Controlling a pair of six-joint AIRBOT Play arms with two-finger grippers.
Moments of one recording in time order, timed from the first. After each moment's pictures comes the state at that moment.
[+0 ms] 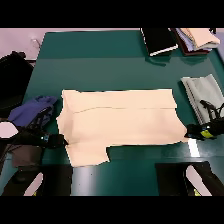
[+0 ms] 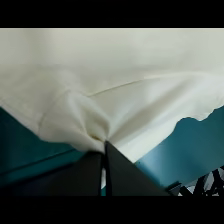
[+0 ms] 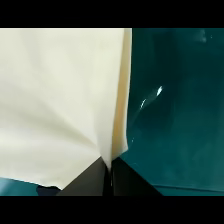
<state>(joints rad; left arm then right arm) -0.01 -0.59 0.48 1.03 -1.38 -1.52 -0.44 -0.80 0.63 -1.33 1.48 1.33</state>
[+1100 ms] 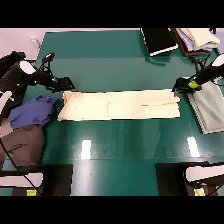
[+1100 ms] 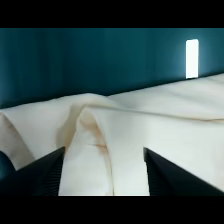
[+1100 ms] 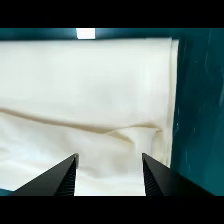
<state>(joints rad) -0.01 -1.46 1.29 1.10 -1.01 -1.41 -0.25 -1.58 1.47 -1.21 1.37 1.38</state>
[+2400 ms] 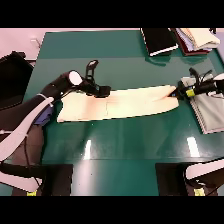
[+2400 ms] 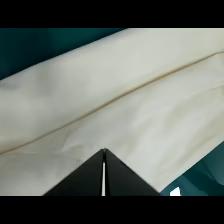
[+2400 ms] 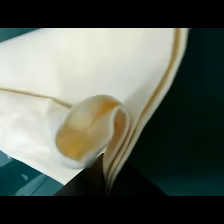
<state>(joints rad) -0.48 -1.62 1.36 0.99 -0.79 -1.57 -0.37 -1.65 1.33 -0.79 1.39 1.14</state>
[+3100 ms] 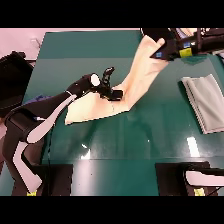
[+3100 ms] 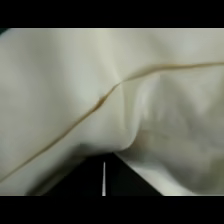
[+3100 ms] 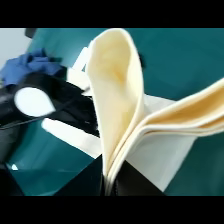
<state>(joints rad) -0.55 -1.88 1.60 0.98 -0.84 -1.57 0.05 -1.41 1.74 -0.71 1.39 1.28</state>
